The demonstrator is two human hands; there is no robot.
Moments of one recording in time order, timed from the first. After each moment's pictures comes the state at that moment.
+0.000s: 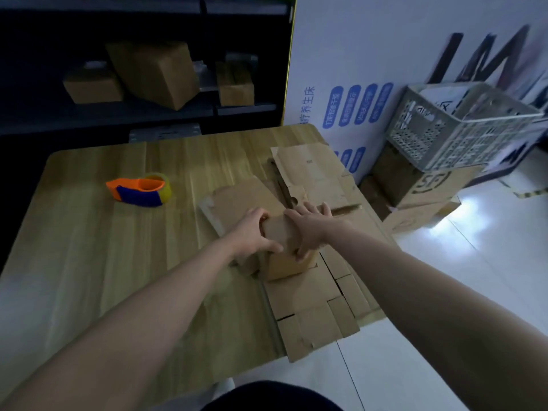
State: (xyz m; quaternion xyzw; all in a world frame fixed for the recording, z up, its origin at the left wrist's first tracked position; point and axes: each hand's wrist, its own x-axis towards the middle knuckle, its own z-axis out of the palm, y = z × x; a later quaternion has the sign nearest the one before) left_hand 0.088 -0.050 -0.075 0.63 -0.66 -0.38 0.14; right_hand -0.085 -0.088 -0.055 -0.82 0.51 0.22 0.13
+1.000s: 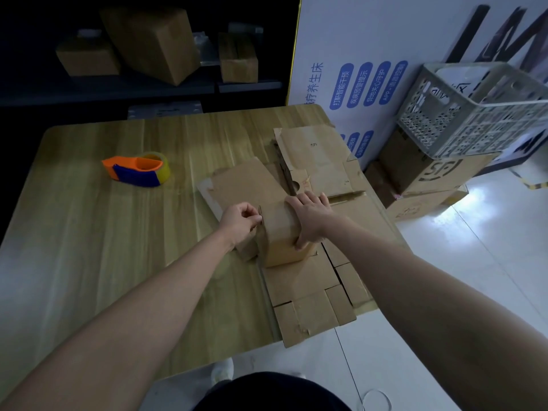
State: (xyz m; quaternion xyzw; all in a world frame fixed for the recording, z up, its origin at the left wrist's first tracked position) left_hand 0.092 -0.053 -0.117 0.66 -0.46 -0.48 0.35; right_hand -0.090 -0.090 -0.076 -0.83 0.51 0.17 0.14
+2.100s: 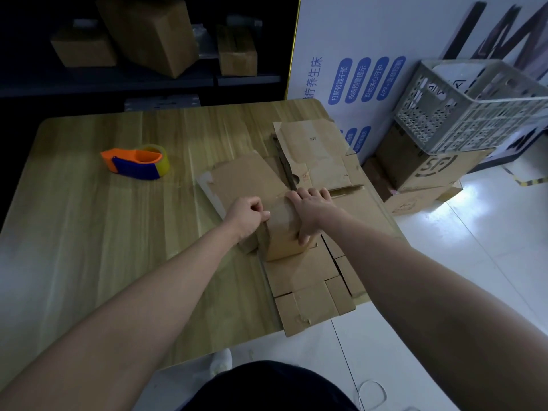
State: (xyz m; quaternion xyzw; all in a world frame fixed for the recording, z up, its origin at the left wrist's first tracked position) left_hand 0.085 -0.042 -0.101 0.67 -0.53 -0.44 0.27; right_hand -0.080 -0.079 -0.071 -0.82 0.52 0.22 0.09
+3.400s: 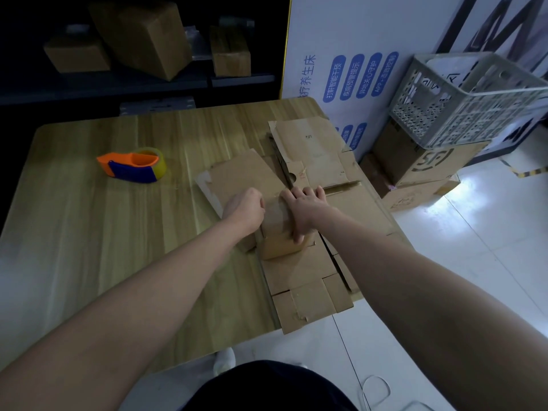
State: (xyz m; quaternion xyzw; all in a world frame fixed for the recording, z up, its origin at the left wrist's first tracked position) left_hand 0.073 -0.041 -0.072 0.71 -0.65 -0.23 0.12; right_hand -0.073 -0.072 -0.070 -0.81 0.53 0.22 0.10
